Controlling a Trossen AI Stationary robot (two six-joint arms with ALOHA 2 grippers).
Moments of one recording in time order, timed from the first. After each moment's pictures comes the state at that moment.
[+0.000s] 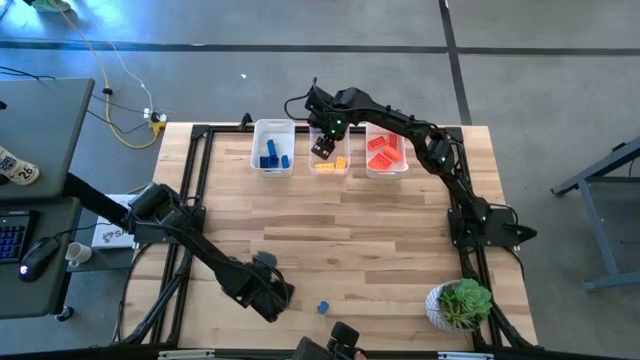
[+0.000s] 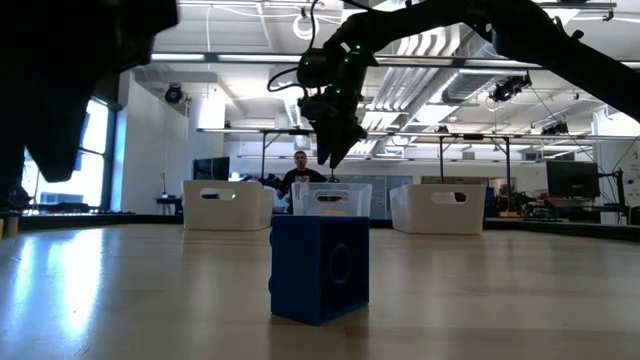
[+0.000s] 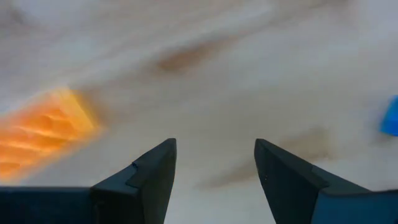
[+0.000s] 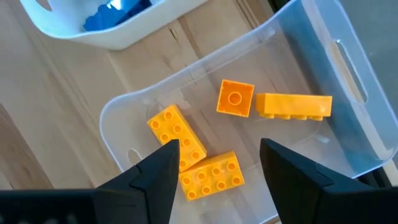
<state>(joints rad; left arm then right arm) -0.55 1.85 1.27 -0.91 -0.19 -1.86 -0.49 2.34 2.35 -1.27 -0.04 0.00</state>
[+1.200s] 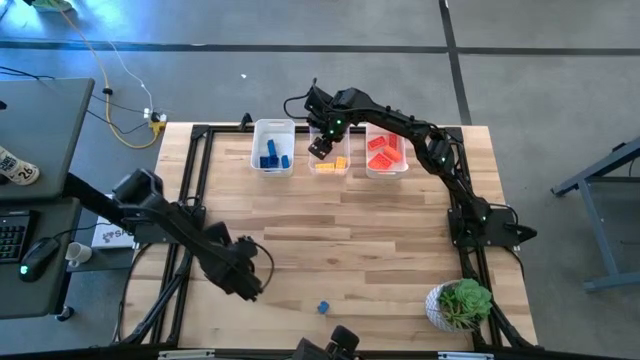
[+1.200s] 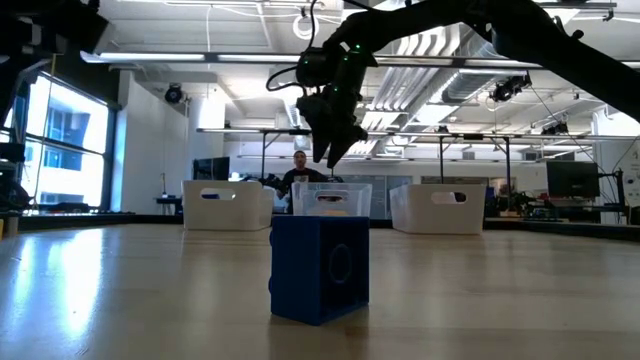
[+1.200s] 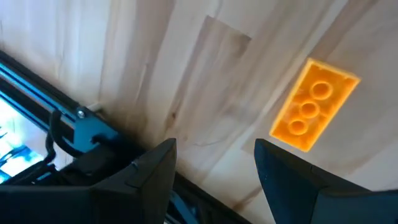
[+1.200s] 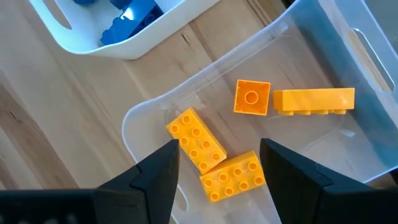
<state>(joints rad) -0.54 1.68 1.18 -1.45 -0.13 -1.11 -0.48 2.34 2.35 -1.26 -0.09 0.09</state>
